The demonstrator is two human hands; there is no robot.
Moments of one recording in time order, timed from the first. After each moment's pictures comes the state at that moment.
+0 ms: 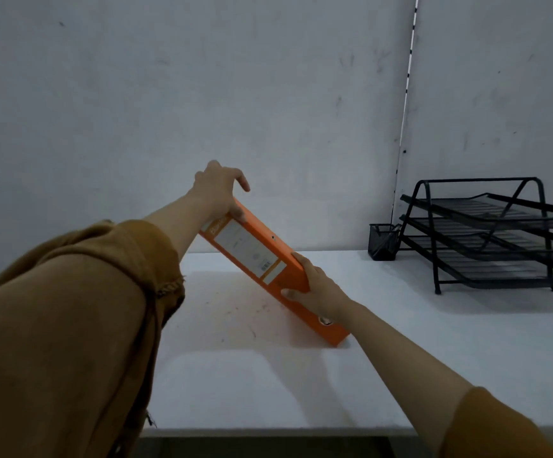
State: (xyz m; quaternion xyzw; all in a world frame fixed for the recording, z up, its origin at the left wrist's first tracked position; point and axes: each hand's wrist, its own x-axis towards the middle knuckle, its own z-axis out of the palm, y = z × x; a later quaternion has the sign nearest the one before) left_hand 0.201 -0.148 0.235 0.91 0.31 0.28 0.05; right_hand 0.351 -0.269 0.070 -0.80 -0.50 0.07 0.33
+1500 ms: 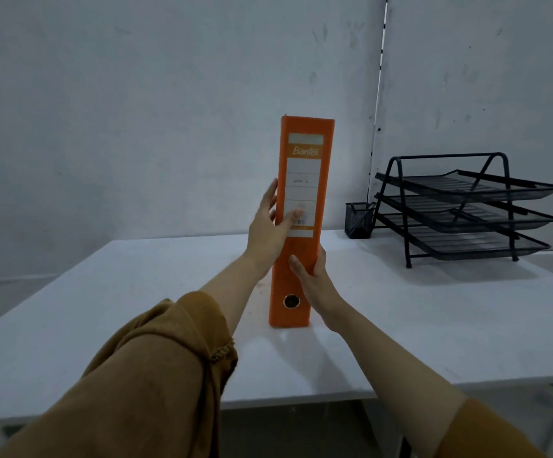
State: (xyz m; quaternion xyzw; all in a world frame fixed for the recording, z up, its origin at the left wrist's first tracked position) left_hand 0.281 -0.239 0.124 0.75 0.13 0.40 0.51; right_hand 0.348 -0.305 0.040 -0.63 -0.37 0.18 0.66
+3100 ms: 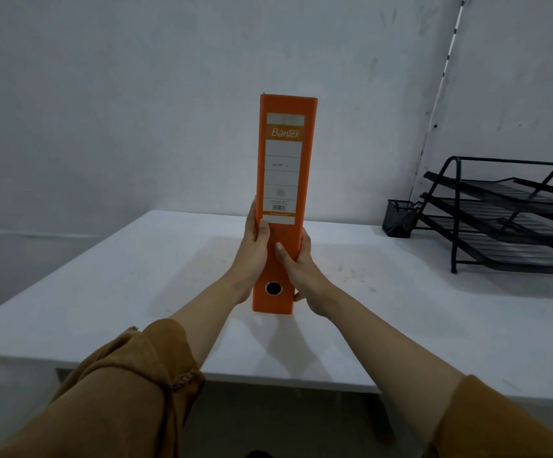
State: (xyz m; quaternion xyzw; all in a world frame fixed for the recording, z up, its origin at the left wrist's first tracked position) left_hand 0.194 -0.172 0.071 0.69 0.21 0.39 0.57; right_hand 0.270 -0.232 0.049 -0.68 -0.39 0.23 0.58
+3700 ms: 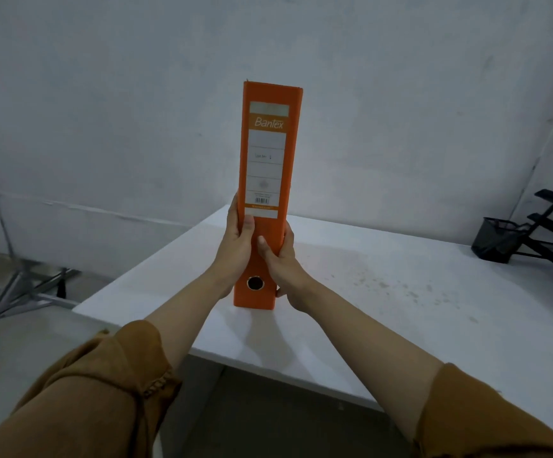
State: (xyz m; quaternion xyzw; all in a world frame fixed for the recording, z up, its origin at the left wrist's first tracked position) left_hand 0.065 -0.070 0.066 0.67 0.30 0.47 0.49; right_hand 0.147 -0.111 0.048 -0.61 -0.47 0.31 0.56
